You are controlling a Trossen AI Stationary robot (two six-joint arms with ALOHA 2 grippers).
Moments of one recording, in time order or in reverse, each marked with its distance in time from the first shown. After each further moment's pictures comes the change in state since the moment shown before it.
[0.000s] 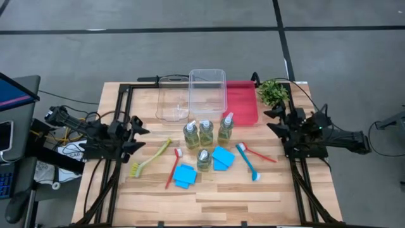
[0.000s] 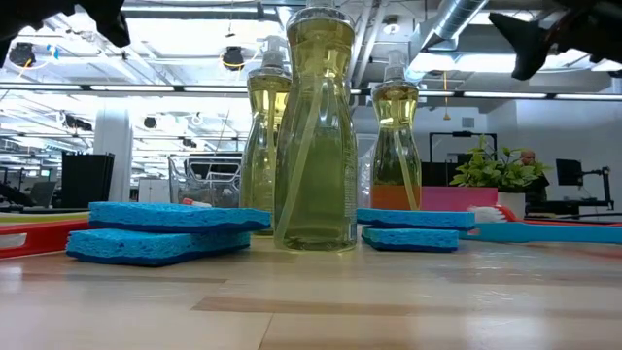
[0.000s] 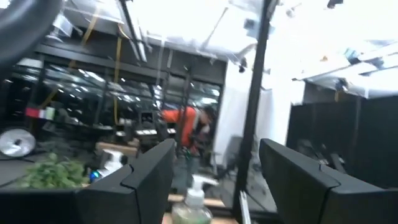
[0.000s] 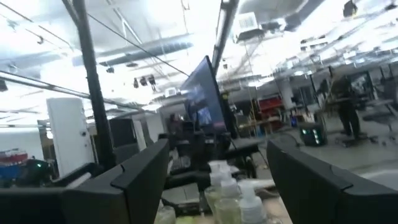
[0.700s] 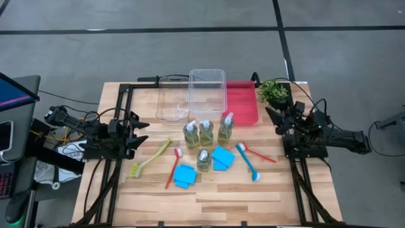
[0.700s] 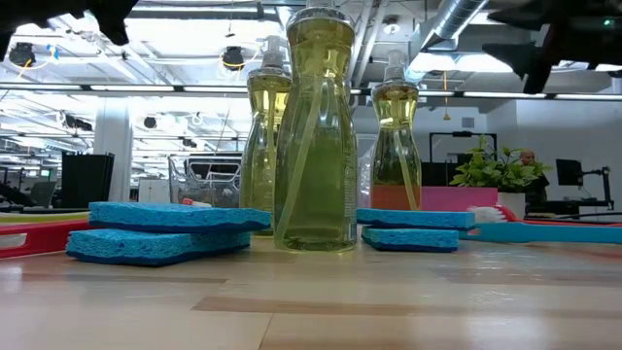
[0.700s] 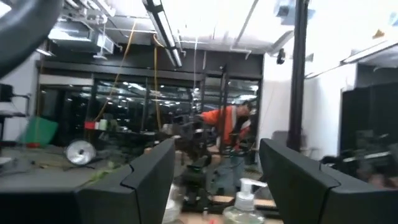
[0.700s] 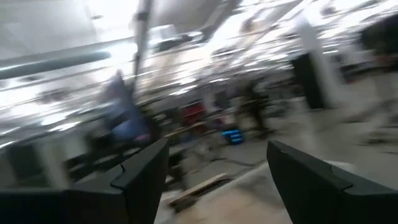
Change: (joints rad) left arm 0.000 0.017 0.042 -0.051 -0.153 0.179; right arm 0.010 0.003 0.015 -0.045 0.314 -0.024
